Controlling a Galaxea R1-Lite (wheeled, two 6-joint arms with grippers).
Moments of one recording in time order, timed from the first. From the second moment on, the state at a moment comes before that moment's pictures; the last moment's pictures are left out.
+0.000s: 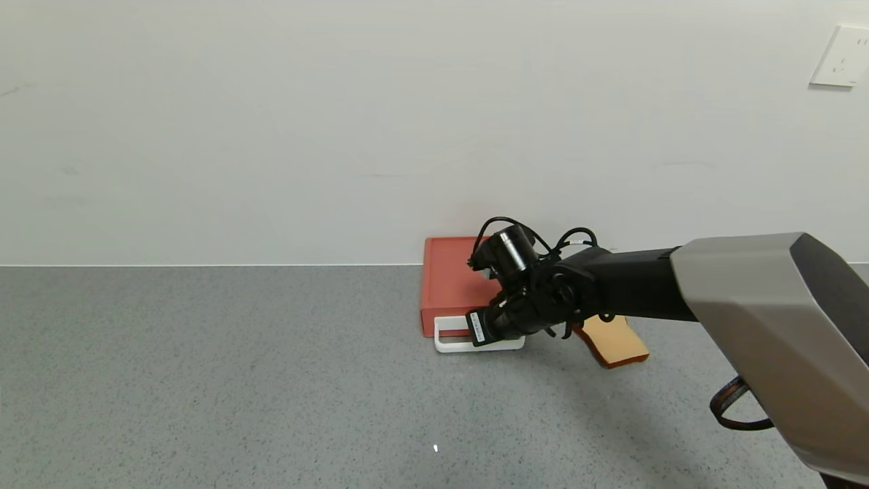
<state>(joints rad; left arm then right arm) 0.00 0.00 0.00 0.00 -0.02 0.02 0.62 2.40 -1.89 0.35 -0.05 0.24</state>
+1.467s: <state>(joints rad) 0.00 0.00 0.00 0.00 -0.02 0.02 0.70 2.38 -1.94 0.71 -0.03 0.28</state>
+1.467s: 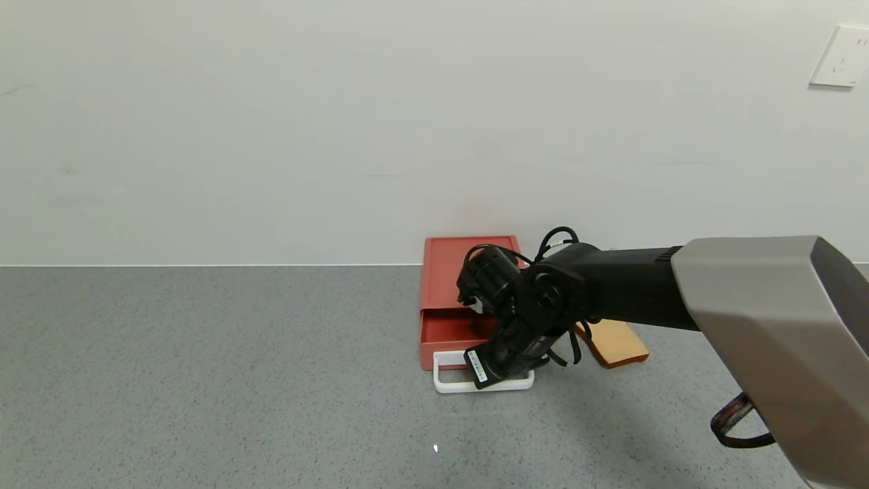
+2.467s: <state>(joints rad) 0.00 0.00 0.00 0.00 -0.02 0.02 0.77 2.31 -1.83 0.76 -0.03 0.37</state>
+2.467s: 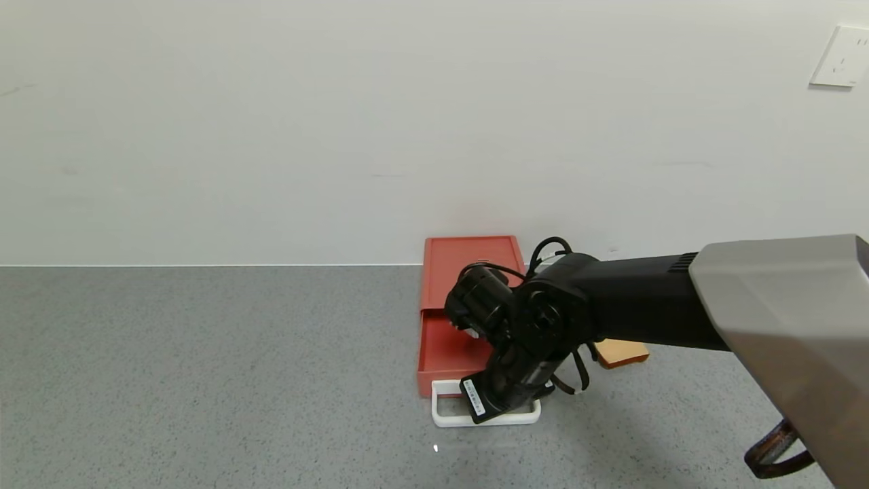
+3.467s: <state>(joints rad) 0.00 0.00 0.00 0.00 -0.02 0.02 0.80 2.26 -1.76 0.77 -0.03 0.39</state>
